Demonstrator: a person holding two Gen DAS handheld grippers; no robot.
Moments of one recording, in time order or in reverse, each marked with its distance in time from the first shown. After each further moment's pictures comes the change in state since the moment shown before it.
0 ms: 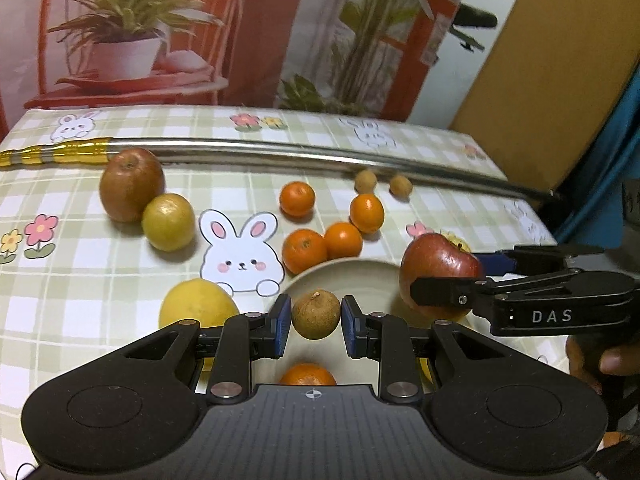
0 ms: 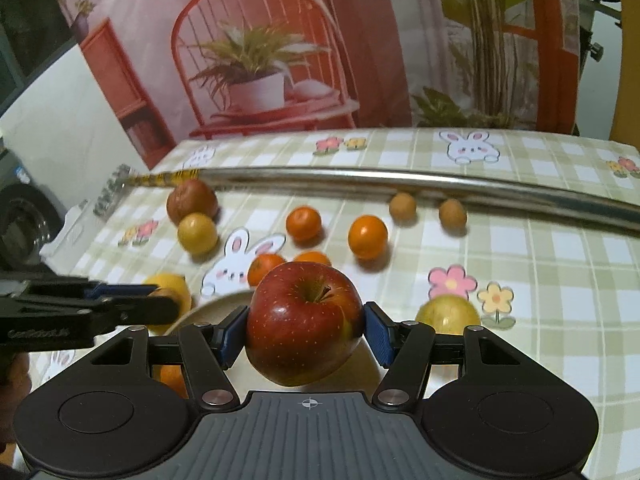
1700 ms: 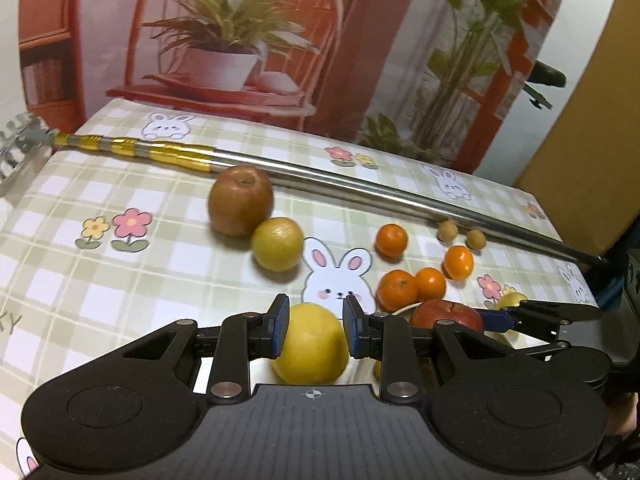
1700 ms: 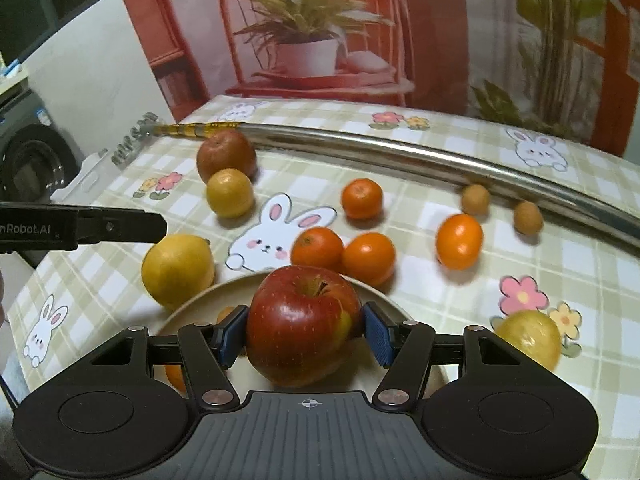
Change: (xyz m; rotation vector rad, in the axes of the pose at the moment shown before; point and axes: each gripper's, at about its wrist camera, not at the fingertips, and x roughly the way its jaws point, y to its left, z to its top) left arm -0.029 0.049 0.004 -0.172 -0.093 0.153; right arm 0.049 0.038 -0.003 -0.154 0.064 0.040
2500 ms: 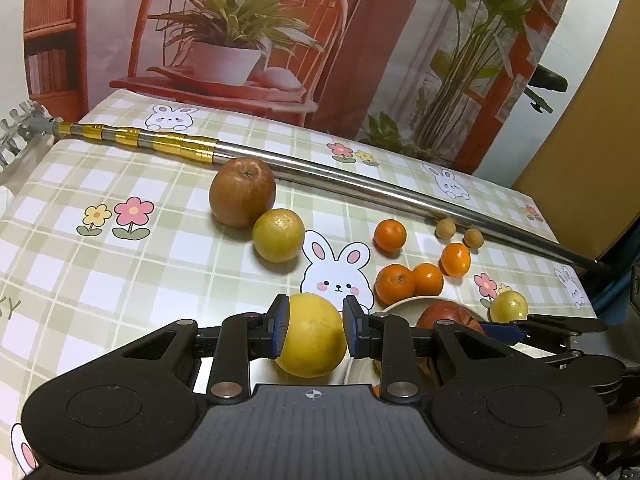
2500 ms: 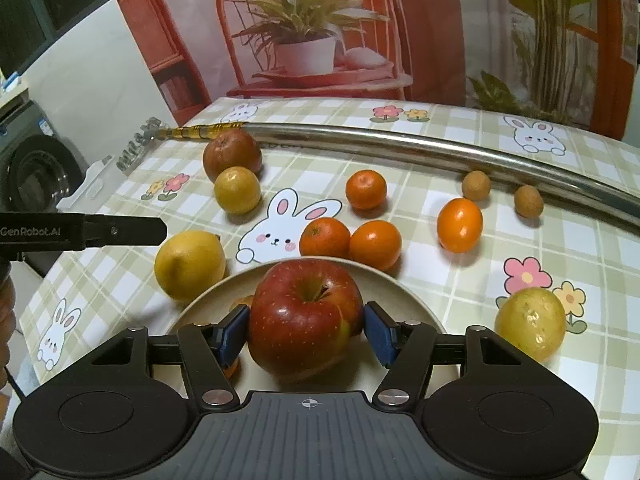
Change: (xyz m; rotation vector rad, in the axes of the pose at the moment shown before) left arm -0.004 0.002 -0.004 -0.018 0.007 -0.018; right arm -0.010 -0.001 -0.007 0.046 0.011 0.024
